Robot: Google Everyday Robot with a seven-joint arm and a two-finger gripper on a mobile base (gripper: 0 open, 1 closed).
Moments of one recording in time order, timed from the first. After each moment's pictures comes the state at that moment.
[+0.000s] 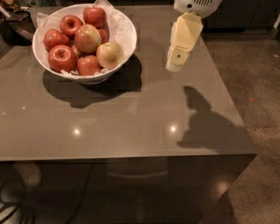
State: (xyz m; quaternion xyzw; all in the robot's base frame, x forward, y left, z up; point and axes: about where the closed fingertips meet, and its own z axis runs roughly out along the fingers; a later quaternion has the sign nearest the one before) arm 0.549 -0.087 1.000 -0.63 0.75 0.00 0.18
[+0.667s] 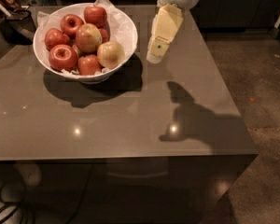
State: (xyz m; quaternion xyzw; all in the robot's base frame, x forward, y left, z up) arm 0.564 -0.050 1.004 -0.63 0.75 0.05 0.20
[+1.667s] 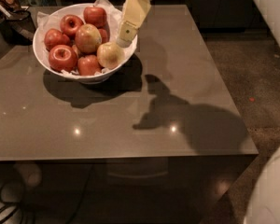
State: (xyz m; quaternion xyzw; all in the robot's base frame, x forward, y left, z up) arm 0.599 0.015 1.022 -0.64 0.73 0.07 0.24
